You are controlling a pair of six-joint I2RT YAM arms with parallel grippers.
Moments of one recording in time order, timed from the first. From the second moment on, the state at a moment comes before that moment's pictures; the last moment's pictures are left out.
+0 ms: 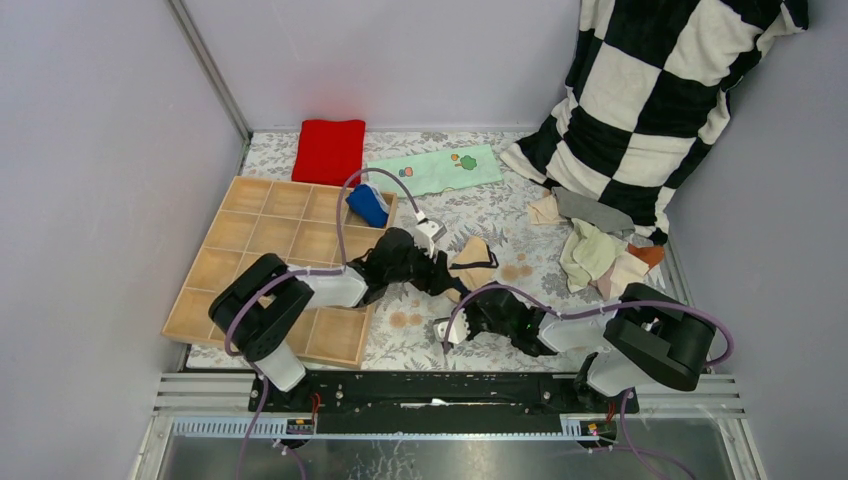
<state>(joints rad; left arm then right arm) -0.71 1.67 0.65 0.47 0.34 -0.27 0.98 1.44 0.34 0.44 0.02 -1.18</state>
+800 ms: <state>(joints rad) -0.63 1.20 0.50 0.34 0.11 -0.40 1.08 1.44 0.24 0.84 -0.06 -0.35</state>
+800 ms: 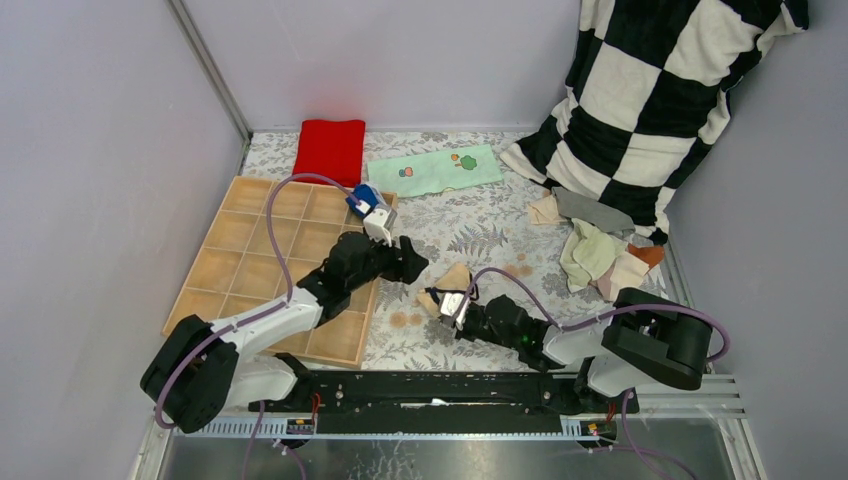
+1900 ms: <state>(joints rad) -0.68 1.45 0.48 0.45 0.37 -0.46 1.09 1.51 0.09 1.07 0.35 0.54</state>
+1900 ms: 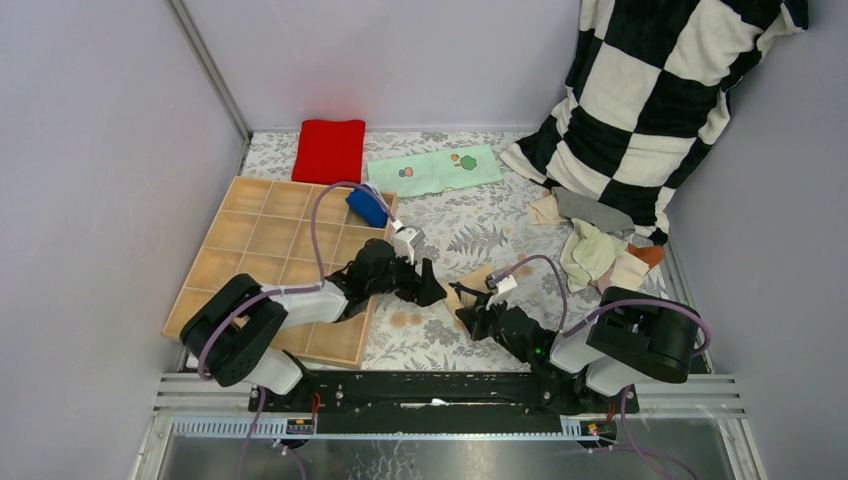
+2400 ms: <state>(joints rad) -0.71 1.67 0.58 0.54 0.37 -0.46 1.09 1.53 0.07 1.11 0.36 0.61</state>
